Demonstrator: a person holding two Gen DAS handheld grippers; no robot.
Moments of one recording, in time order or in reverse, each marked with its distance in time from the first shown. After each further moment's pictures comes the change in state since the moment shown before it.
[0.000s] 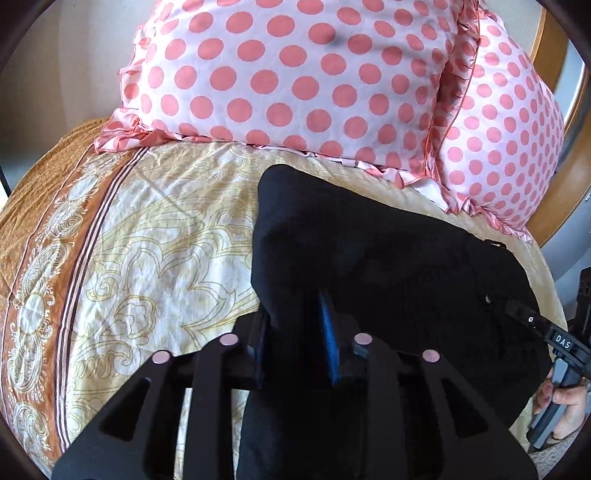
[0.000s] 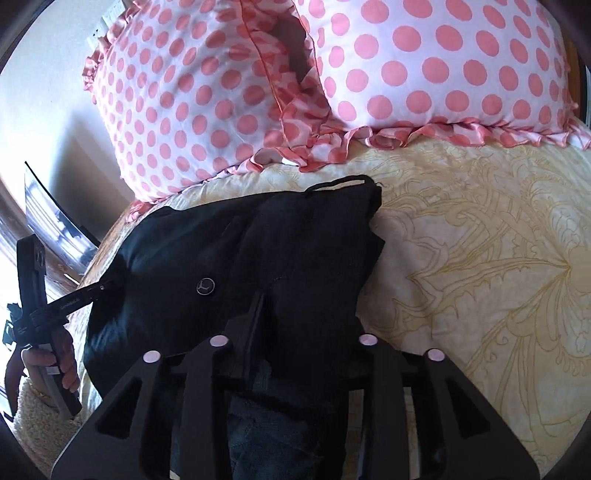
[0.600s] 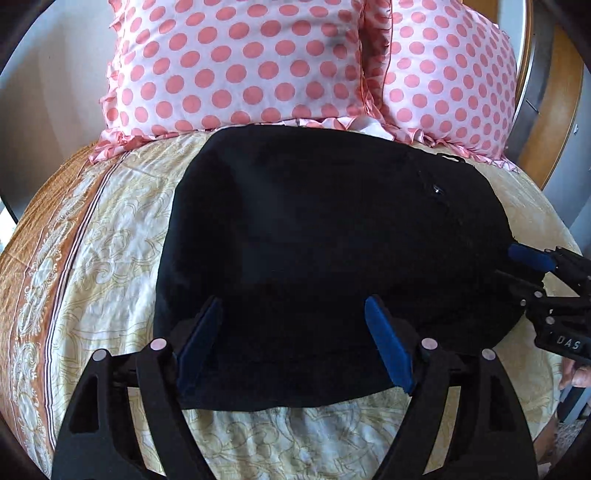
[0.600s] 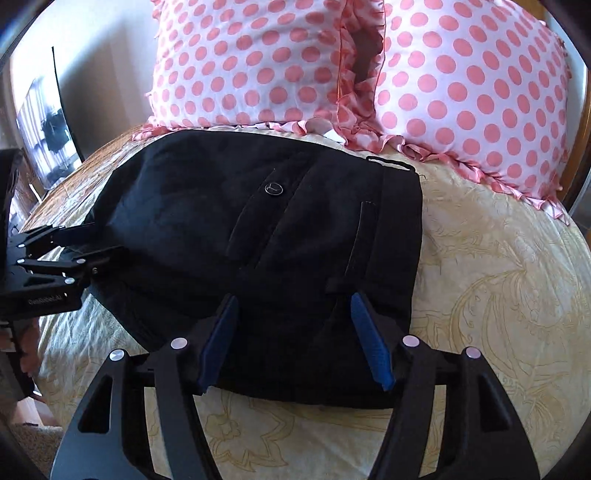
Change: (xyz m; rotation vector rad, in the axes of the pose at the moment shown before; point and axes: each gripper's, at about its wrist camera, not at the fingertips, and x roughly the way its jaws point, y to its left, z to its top) left arm -0.027 -0.059 -0.076 0.196 -0.018 0.054; right arm -0.015 0.073 -0.066 -0.298 0.024 -0.171
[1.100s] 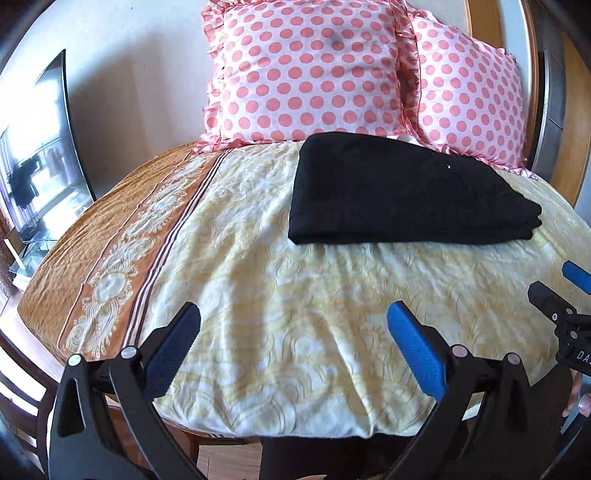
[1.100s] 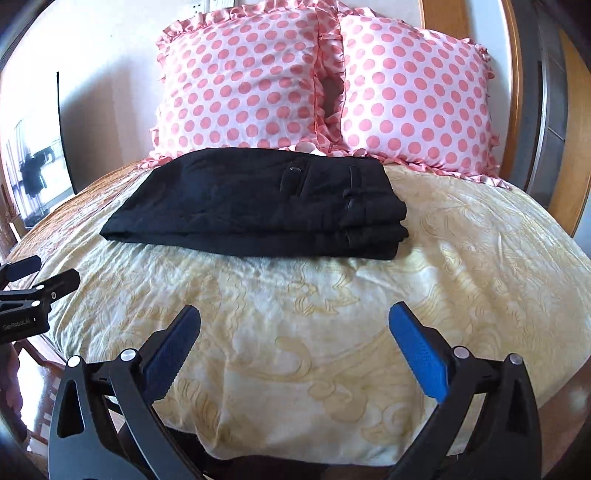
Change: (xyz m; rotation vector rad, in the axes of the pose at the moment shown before) left arm -0.100 0.027 -0.123 -0.057 -0.161 0.210; right arm -0.069 0.072 -0.120 0.088 -0.248 -0.161
